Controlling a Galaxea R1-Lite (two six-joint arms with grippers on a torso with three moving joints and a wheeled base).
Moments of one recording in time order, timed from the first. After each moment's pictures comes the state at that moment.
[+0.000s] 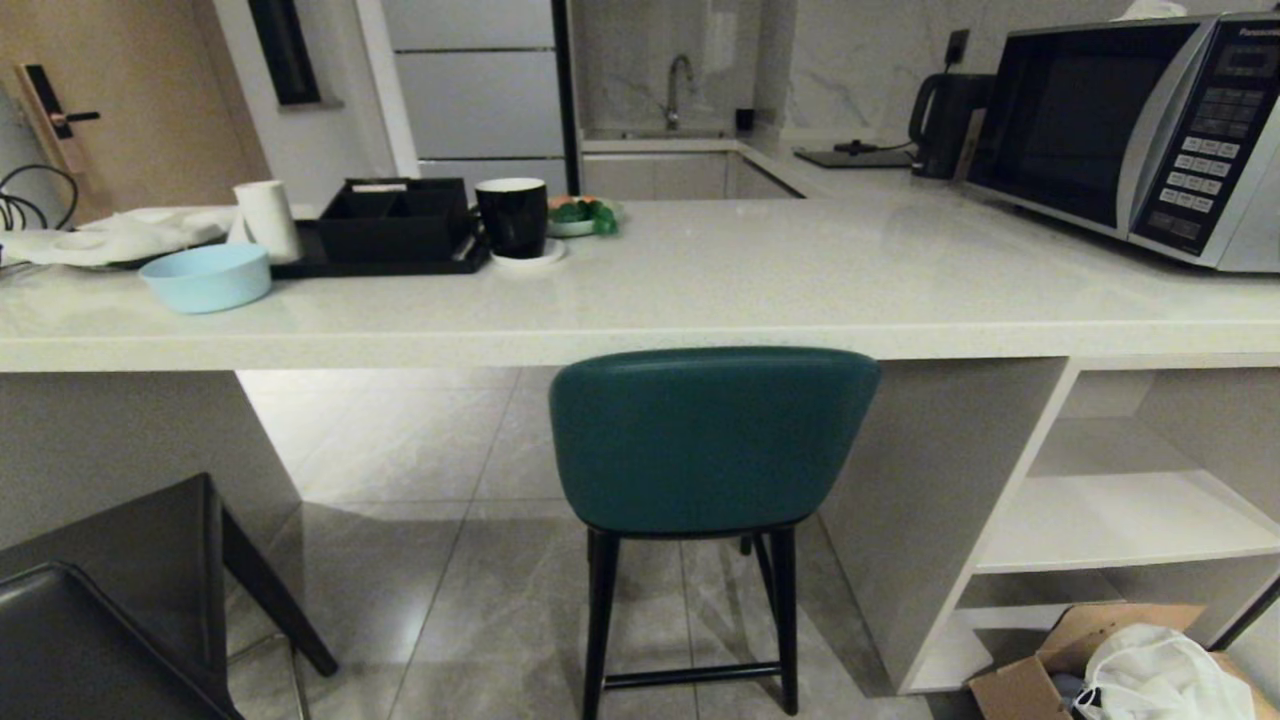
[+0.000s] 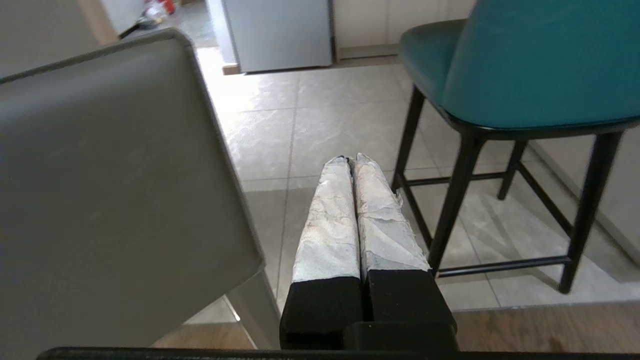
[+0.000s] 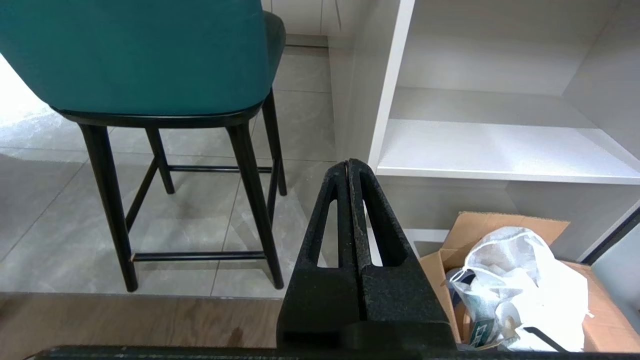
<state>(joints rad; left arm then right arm) 0.00 0.00 0.00 -0.04 -0.03 0.09 0.00 0.00 0.00 0.00 0.01 -0.07</state>
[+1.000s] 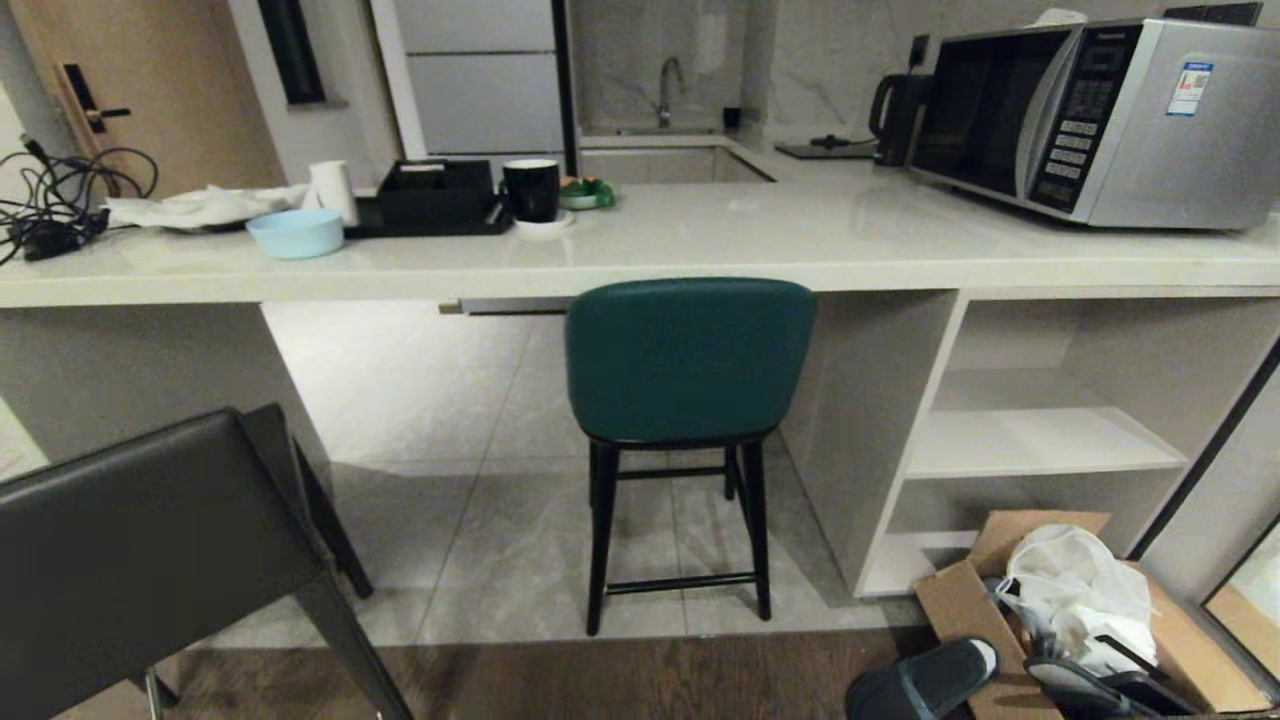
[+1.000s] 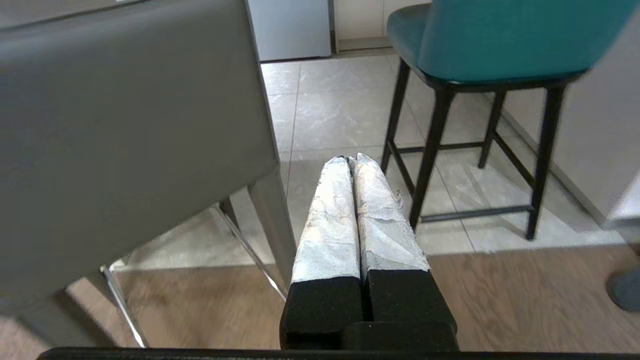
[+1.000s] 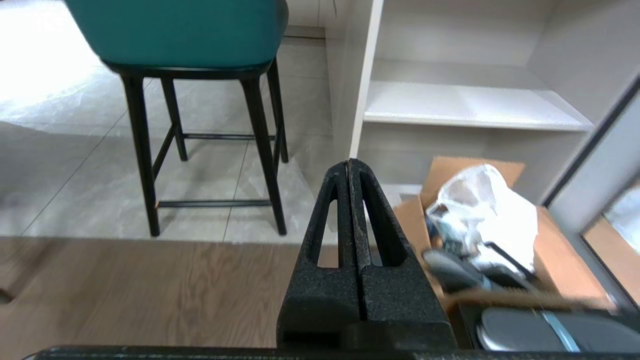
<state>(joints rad) 0.00 0.00 0.00 -0.04 -0.02 0.08 0.00 0.00 0.00 0.00 0.02 -0.06</state>
